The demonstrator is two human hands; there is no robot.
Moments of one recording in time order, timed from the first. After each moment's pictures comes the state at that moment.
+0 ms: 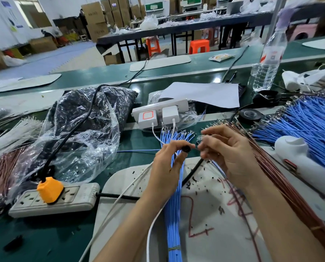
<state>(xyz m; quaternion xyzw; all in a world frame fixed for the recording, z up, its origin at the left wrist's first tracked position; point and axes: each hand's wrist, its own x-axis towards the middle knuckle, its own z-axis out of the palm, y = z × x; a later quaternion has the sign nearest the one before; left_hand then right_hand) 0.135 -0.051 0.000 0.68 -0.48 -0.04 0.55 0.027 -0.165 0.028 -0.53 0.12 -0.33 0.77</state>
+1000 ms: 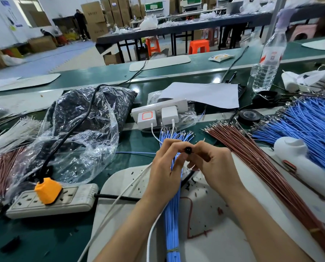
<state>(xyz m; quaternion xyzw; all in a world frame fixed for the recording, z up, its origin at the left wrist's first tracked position) 0.133 -0.050 0.002 0.66 -0.52 0.04 0.54 0.039 -0.151 0.002 -0.80 0.17 -0.37 0.44</state>
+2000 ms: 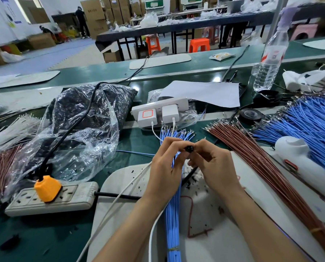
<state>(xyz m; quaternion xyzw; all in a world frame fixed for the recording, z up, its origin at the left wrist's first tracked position) 0.135 -0.053 -0.002 0.65 -0.52 0.07 0.55 0.043 -0.147 -0.001 -0.77 0.18 -0.39 0.47</state>
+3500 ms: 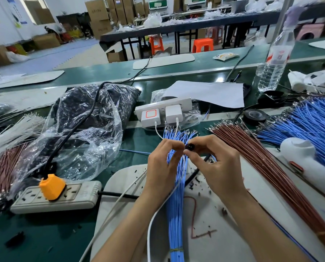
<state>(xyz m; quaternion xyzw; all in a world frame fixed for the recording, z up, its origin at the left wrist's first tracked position) 0.148 -0.049 -0.005 0.69 -0.47 0.05 0.55 0.045 -0.139 0.005 -0.78 0.10 -0.50 0.36</state>
